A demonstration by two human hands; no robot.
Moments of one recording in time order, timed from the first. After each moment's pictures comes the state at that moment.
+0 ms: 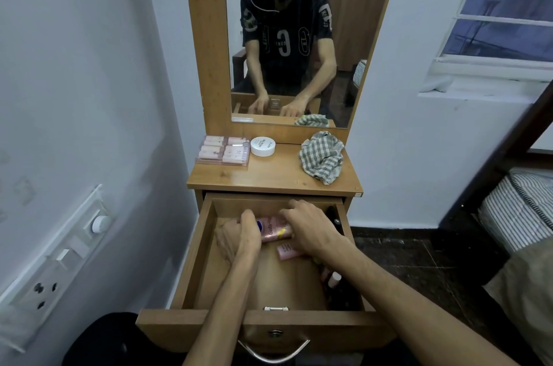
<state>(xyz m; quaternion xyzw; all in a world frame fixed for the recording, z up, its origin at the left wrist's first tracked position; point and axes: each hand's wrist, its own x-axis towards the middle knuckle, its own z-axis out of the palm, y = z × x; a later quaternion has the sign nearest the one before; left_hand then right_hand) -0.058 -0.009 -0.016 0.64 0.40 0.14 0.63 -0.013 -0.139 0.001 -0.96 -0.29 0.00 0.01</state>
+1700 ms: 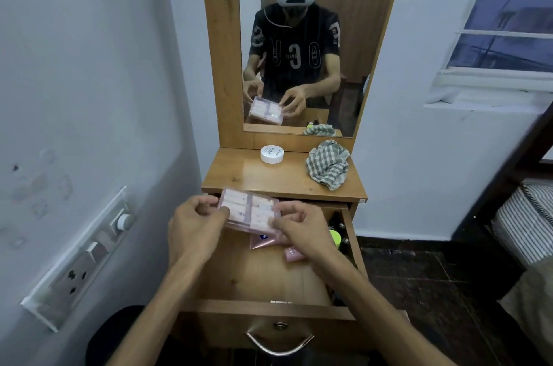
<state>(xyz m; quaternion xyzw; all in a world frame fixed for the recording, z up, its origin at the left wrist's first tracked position) -0.130 0.068 0.061 0.77 0.25 0.21 0.54 -0.074 -0.114 0.034 -0.79 -0.01 0.09 0.61</state>
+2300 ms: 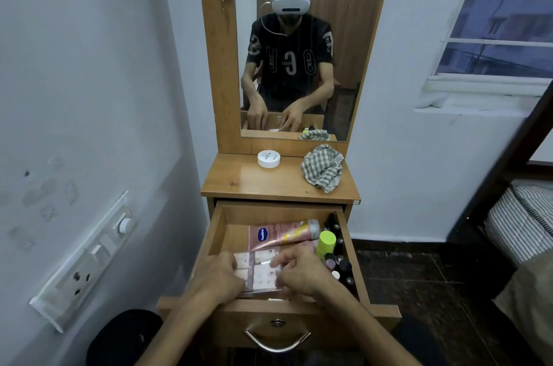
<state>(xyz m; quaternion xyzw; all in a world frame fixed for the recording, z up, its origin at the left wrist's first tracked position) -0.151 0.051 0.017 0.95 0.13 -0.12 0.25 -0.101 -0.131 -0.009 -0.87 -0.01 0.25 0.43</state>
